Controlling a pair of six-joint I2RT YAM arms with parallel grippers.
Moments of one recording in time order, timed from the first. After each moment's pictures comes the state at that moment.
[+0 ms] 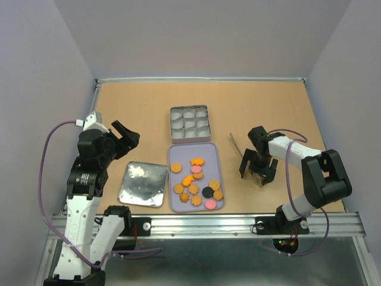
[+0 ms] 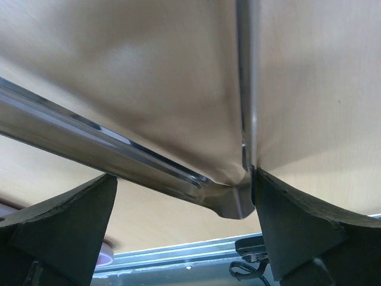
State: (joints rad) left arm -0.07 0.67 0.92 -0.70 0.08 -0.64; right arm 0.31 1.52 0.81 -0.82 0.04 0.73
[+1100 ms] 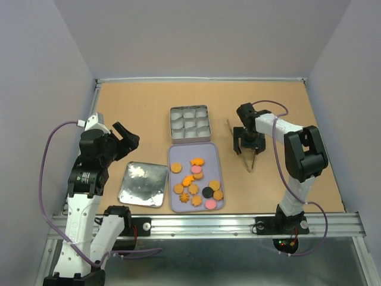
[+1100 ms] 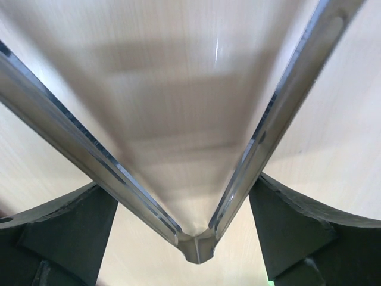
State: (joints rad) left arm -0.07 0.67 0.91 -0.71 0.06 -0.62; right arm 0.31 1.86 1.24 -0.79 0.16 0.40
